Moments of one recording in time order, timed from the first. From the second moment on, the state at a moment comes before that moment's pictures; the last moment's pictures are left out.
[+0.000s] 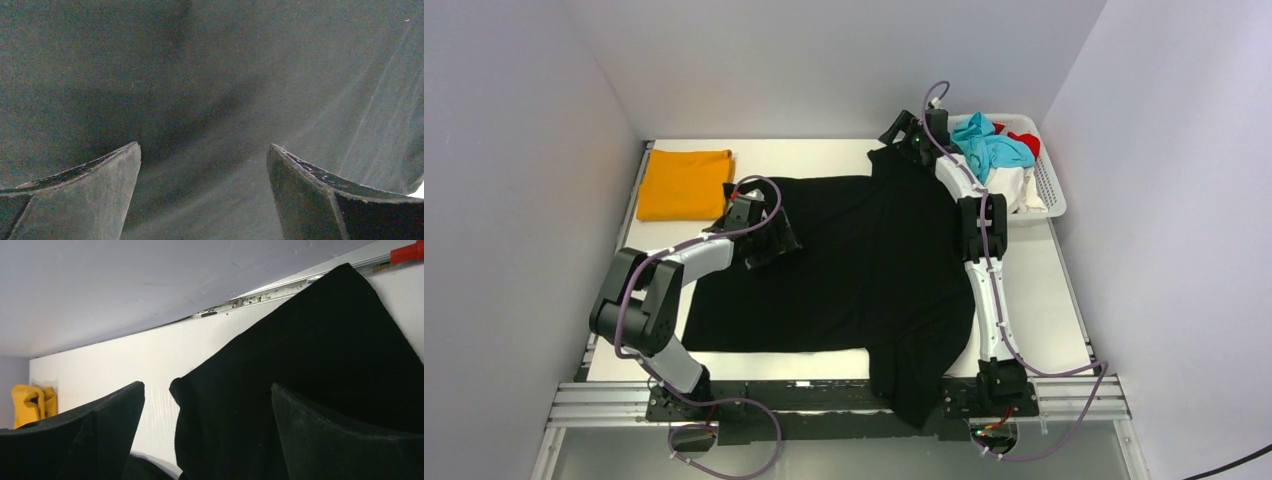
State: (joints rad) left arm -0.32 1.63 0.85 -0.09 0.09 -0.69; right arm 0.13 2.74 2.41 -0.16 -0.24 0.68
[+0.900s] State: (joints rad) left arm -0.24 1.34 0.57 -0.08 0.08 -0.70; right arm 0.37 1.54 0.94 -0.34 0.03 0.45
